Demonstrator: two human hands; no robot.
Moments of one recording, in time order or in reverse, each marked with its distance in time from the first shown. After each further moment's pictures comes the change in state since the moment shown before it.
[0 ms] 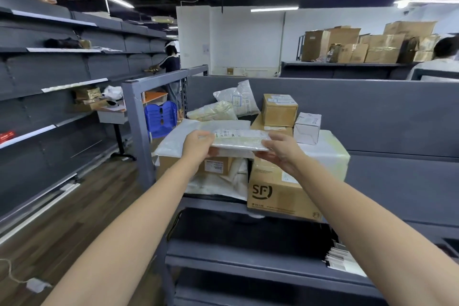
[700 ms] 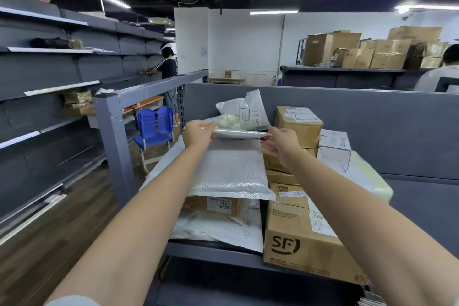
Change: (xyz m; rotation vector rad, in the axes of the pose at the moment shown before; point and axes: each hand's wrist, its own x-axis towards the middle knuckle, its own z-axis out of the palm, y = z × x) left_hand 0.161 0.008 0.026 0.127 0.192 0.113; right_hand 0.150 -0.019 0.031 -0.138 0.279 -0.042
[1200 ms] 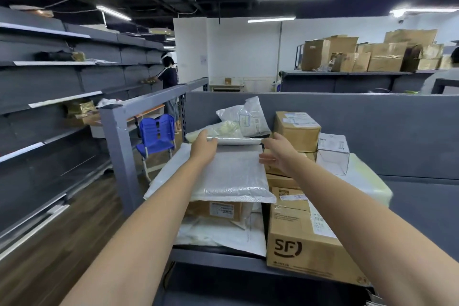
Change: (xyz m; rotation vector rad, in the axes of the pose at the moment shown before) left_hand -0.016 0.000 -0.007 0.150 -0.222 -0.018; right_hand -0.018 -0.001 0.001 -0.126 -0.176 0.010
